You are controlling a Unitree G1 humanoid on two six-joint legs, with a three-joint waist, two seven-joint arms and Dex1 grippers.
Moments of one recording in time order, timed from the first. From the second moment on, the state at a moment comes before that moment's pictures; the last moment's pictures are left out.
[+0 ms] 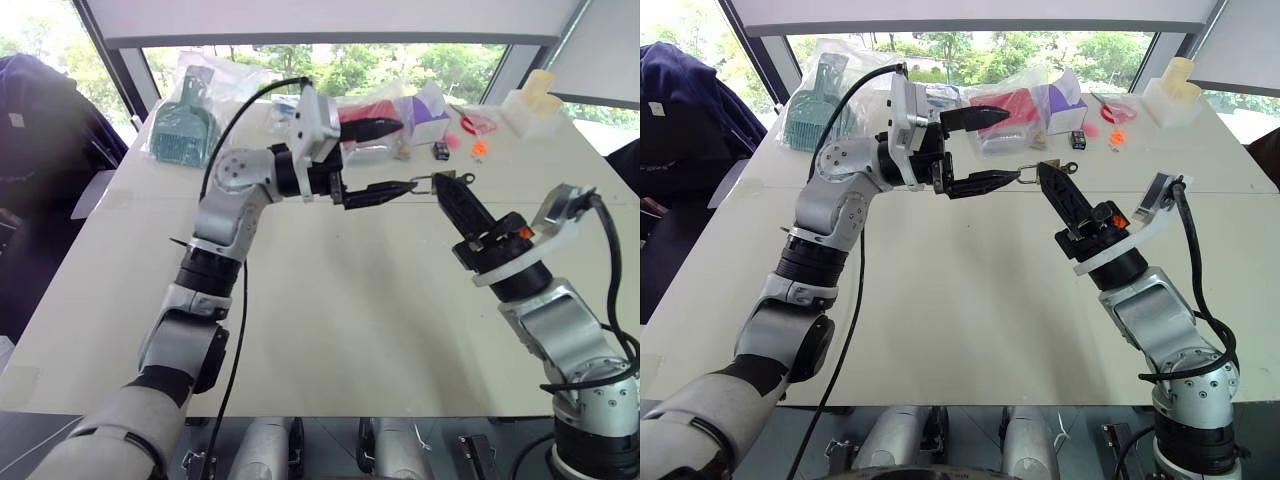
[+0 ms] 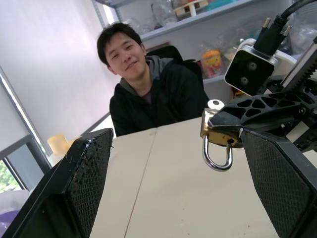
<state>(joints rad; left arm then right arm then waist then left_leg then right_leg) -0.99 0.20 -0.11 0.31 -0.37 0.08 -1.12 -0.14 -0.47 -0.23 -0.61 1.71 0.45 -0.11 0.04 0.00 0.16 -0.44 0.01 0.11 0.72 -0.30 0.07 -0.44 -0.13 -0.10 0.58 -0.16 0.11</state>
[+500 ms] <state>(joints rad) -1.08 0.12 -0.11 0.61 -0.29 -0.14 -1.16 -0.14 -0.43 -0.19 -0.64 1.70 0.45 -0.11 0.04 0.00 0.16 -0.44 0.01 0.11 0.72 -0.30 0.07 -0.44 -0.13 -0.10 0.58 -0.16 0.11</state>
